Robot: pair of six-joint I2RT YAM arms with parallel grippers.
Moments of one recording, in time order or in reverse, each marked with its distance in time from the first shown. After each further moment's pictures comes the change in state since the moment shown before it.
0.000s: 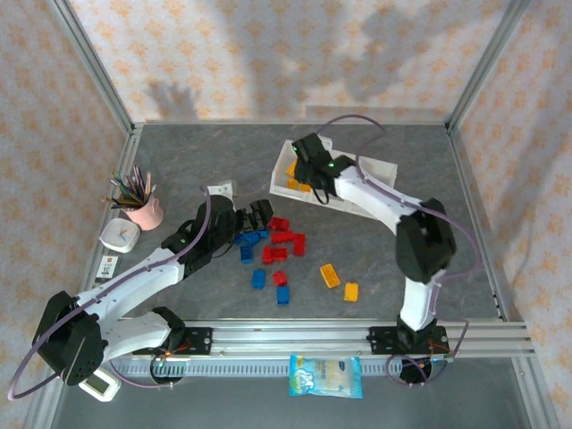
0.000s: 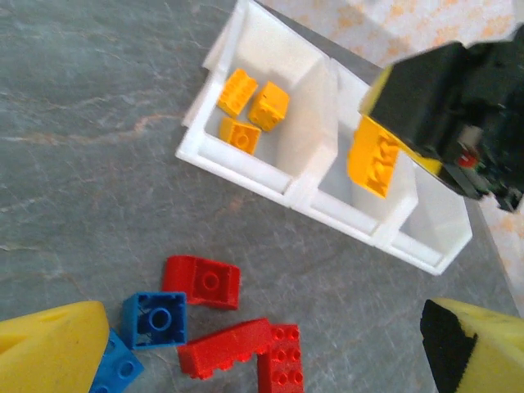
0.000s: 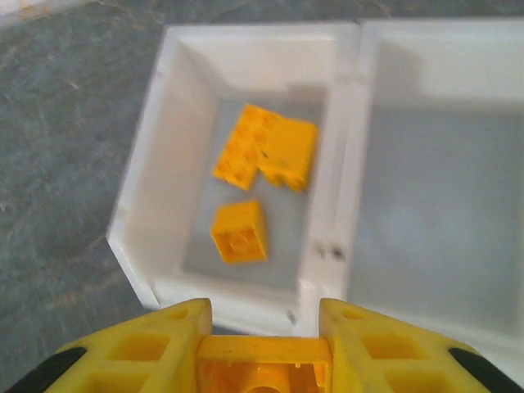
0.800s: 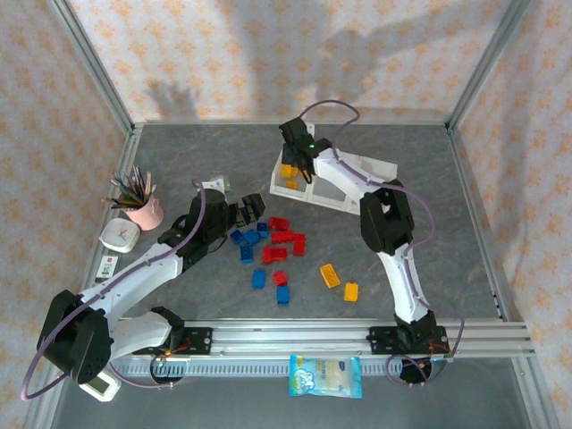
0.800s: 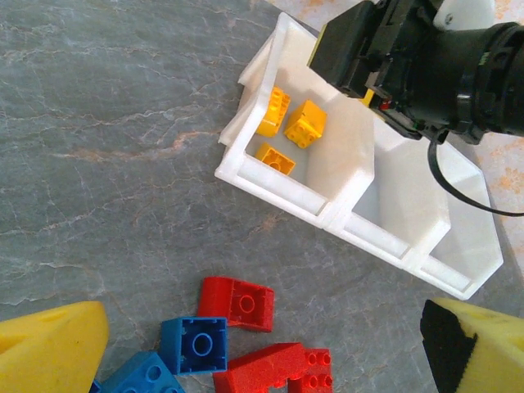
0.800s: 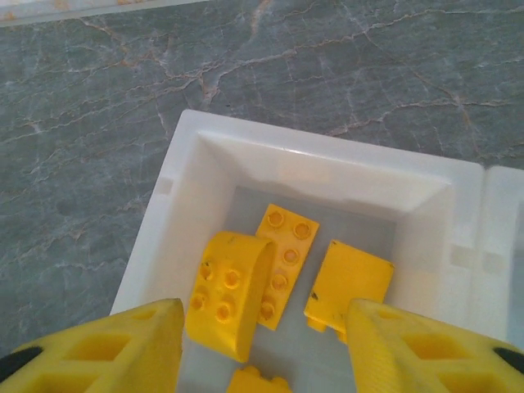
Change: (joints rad) left arm 0.094 0.027 0.002 0.006 0.061 0.024; right arm -0.045 0.336 0.378 -0.036 0.000 -0.163
